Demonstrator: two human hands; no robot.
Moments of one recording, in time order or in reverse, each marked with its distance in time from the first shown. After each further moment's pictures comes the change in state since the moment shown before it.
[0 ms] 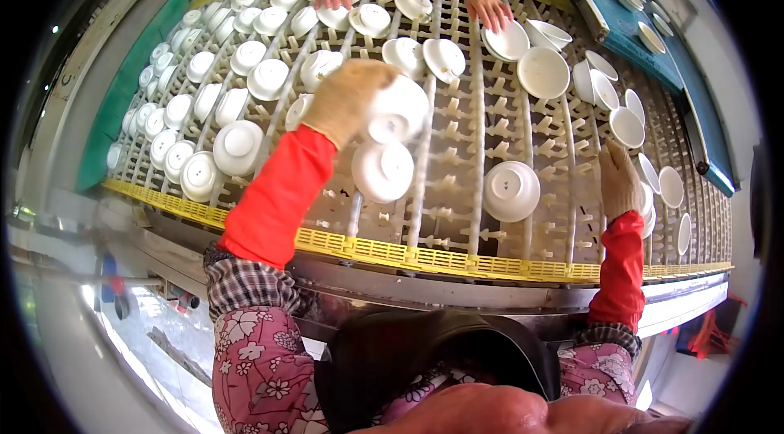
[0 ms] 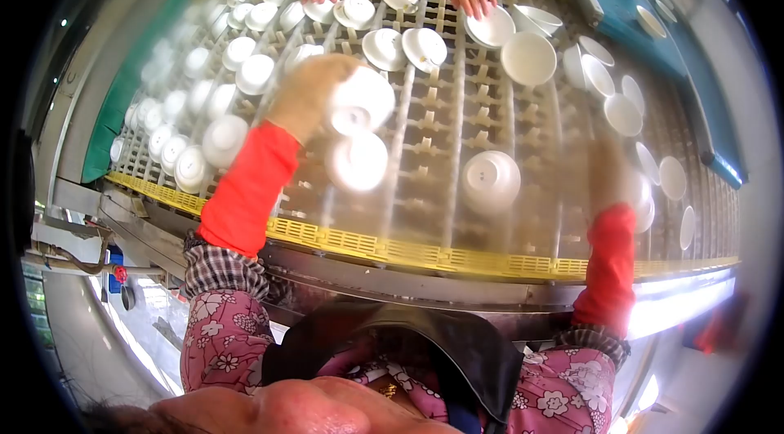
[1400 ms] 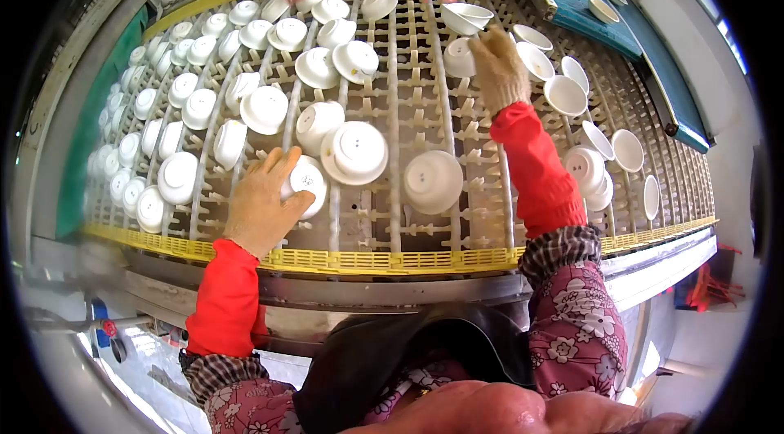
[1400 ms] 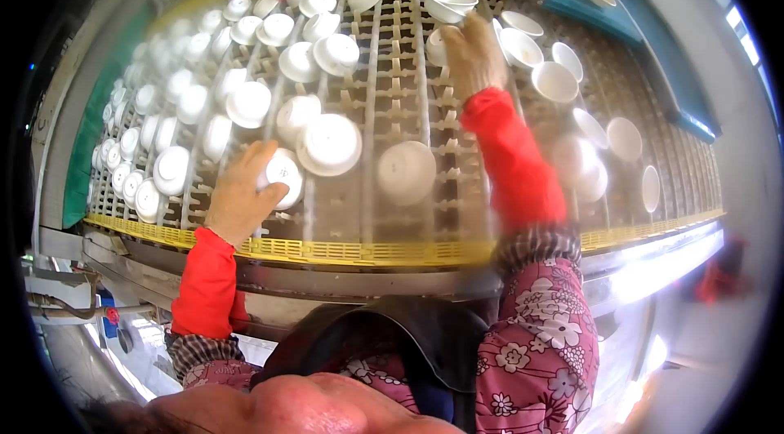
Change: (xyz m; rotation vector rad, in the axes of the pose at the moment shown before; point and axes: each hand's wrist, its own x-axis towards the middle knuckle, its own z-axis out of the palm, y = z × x) left_hand -0.090 0.114 -0.014 -0.049 -0.202 -0.302; right_hand 0.131 -0.126 0.055 0.463 0.287 0.138
